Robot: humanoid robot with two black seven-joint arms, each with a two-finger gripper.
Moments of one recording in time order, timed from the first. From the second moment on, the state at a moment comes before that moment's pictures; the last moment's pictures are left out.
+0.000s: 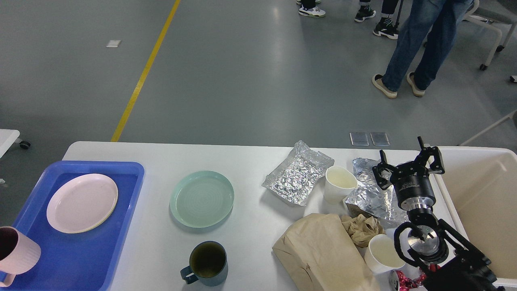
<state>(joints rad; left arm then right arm) -0.98 0.83 0.78 -0.40 0.49 -0.90 -0.20 0.31 -0.19 1.11 0.81 -0.12 0.27 0.48</state>
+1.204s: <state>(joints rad) -1.00 0.88 0.80 -0.50 0.42 -0.80 -0.20 0.31 -0.19 1.11 0.81 -0.12 0.27 0.48</state>
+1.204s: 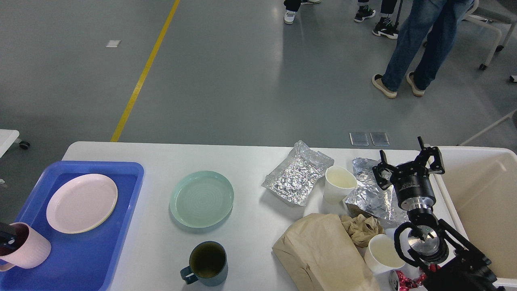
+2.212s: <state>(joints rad) -2.40 0.27 1.64 -1.30 -0.02 -0.96 -0.15 0.31 -0.19 1.11 0.81 -0.12 0.27 0.48</state>
